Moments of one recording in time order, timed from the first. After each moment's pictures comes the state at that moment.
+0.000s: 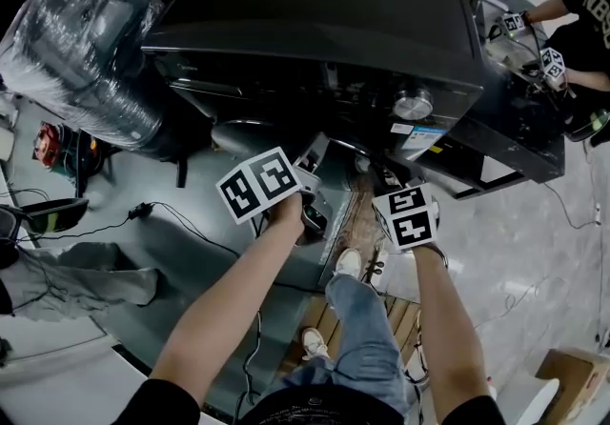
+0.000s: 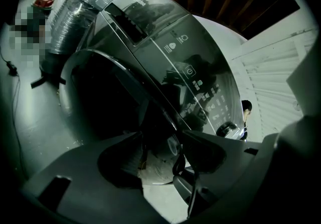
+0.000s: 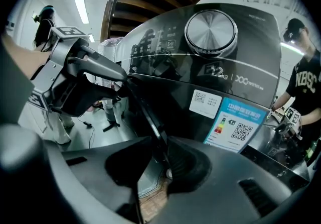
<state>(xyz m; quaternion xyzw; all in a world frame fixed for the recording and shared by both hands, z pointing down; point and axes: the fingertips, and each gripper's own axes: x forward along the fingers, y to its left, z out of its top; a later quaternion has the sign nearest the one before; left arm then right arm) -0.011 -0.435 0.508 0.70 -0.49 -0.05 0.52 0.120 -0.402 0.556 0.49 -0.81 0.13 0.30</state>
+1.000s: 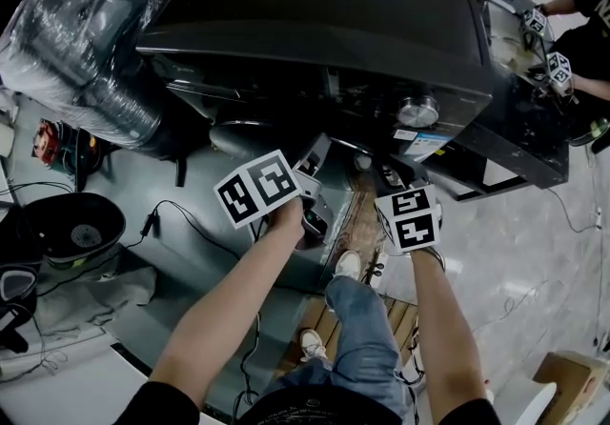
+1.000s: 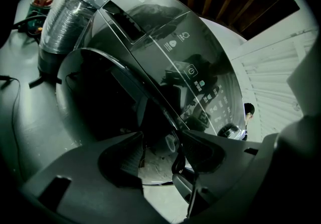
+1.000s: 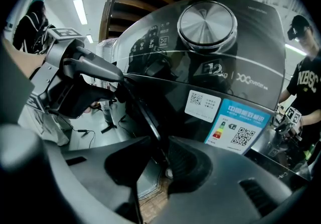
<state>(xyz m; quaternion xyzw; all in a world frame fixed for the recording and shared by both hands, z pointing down) -0.010 -0.444 0.508 0.70 -0.49 -0.05 0.52 0.122 -0.416 0.556 0.49 -0.81 0.14 0.30</state>
